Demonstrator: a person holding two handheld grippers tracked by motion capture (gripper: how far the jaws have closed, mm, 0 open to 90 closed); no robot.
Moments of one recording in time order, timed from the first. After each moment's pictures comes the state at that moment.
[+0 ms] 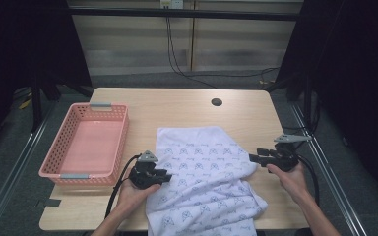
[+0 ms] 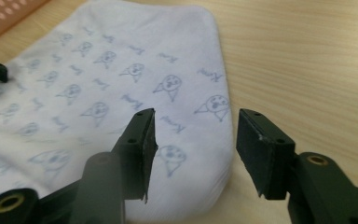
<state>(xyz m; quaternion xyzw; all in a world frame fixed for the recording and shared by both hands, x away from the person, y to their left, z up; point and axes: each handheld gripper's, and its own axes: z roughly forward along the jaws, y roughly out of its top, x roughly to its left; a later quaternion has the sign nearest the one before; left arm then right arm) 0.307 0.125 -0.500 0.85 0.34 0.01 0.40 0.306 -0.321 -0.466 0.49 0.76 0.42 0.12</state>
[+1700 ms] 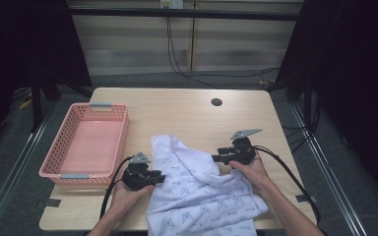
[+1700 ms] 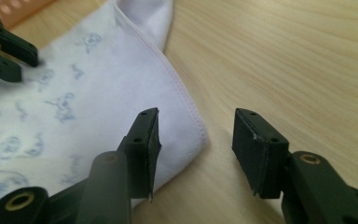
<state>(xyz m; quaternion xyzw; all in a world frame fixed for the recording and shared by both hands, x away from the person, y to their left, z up) 0.305 0.145 -0.502 0.84 0.35 0.01 0.41 0.353 -0.226 -0.499 0.39 0.82 0.43 0.04</state>
